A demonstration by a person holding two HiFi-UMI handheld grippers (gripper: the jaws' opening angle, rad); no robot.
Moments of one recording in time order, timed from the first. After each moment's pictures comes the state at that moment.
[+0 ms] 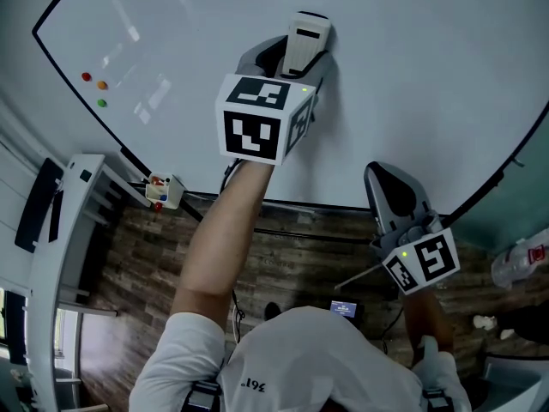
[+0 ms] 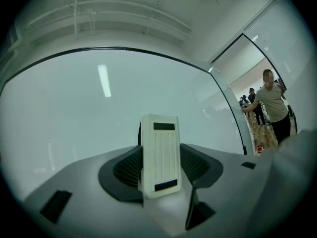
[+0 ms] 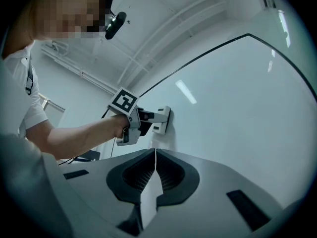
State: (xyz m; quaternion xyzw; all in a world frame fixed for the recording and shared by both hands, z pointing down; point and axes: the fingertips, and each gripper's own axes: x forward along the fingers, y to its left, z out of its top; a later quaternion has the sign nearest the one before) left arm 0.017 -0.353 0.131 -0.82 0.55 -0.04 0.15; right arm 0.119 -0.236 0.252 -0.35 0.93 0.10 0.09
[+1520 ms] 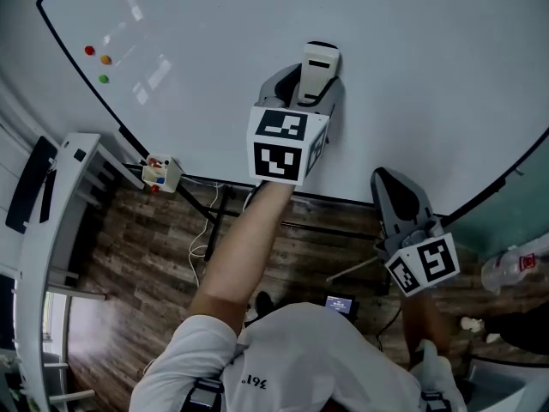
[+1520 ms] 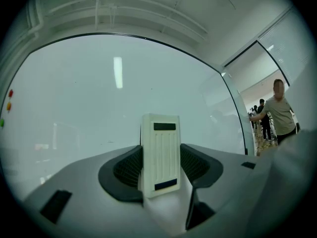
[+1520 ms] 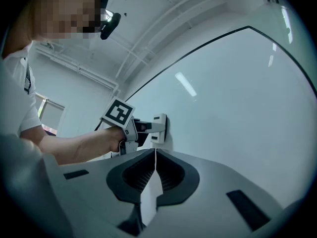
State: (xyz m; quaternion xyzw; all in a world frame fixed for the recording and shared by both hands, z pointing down) left arm -0.004 -0.351 0.205 -0.81 0.57 0.00 0.08; right arm 0.108 -0.234 0.278 -0.35 0.93 0.07 0.06
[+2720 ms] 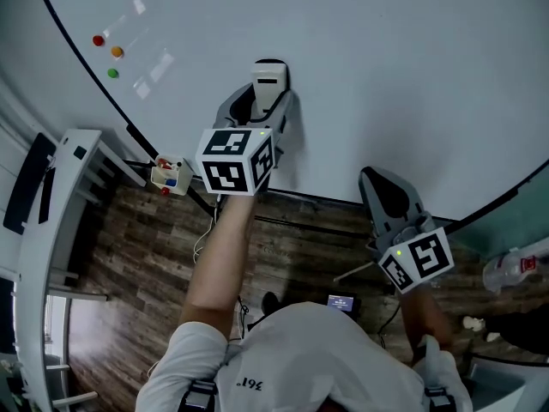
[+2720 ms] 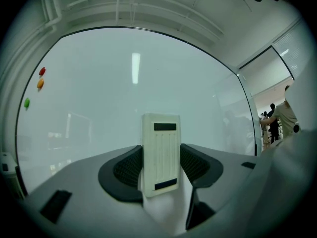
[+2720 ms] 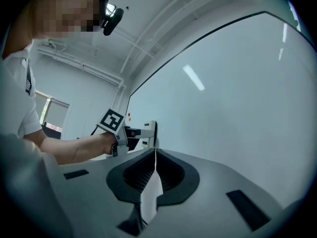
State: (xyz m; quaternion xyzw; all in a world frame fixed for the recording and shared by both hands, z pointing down) left arm -0.165 -0.344 0.249 -0.78 0.62 0.02 0.03; right arm 0.010 -0.243 0.289 -0.32 0.94 0.07 0.03
